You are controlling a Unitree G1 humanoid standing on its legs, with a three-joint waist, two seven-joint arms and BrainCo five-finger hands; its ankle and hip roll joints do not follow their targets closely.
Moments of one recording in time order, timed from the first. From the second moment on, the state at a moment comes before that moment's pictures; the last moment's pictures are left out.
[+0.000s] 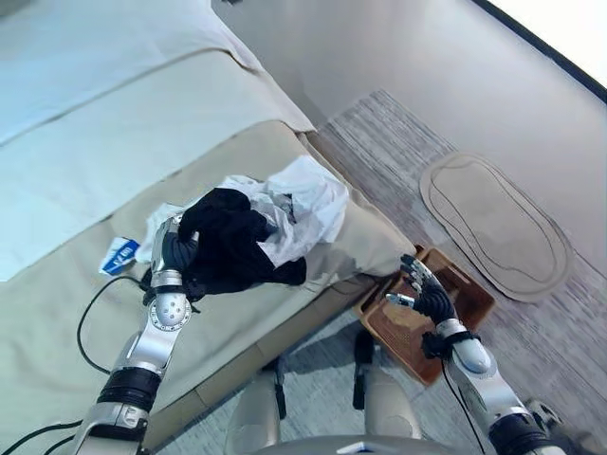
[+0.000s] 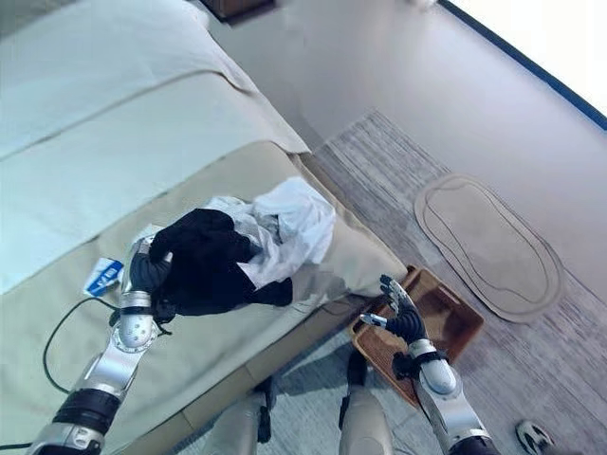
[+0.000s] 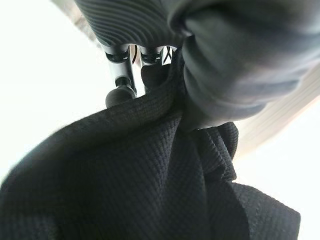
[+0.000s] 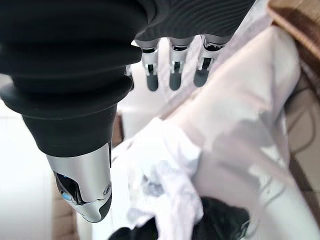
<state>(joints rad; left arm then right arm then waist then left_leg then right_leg) -0.15 0.51 -0.01 0.27 0.21 -0.28 0.41 0.03 -0.40 0.23 0.38 0.30 -0.31 0.02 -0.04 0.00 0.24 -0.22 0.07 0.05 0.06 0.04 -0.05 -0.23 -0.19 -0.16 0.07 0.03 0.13</state>
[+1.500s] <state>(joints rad) -0.99 0.77 -0.47 -0.02 -0.18 -0.36 0.25 -0.39 -0.27 0.53 0.24 0.38 -0.19 0.09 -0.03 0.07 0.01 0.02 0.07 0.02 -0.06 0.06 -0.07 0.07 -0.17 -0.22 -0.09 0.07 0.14</state>
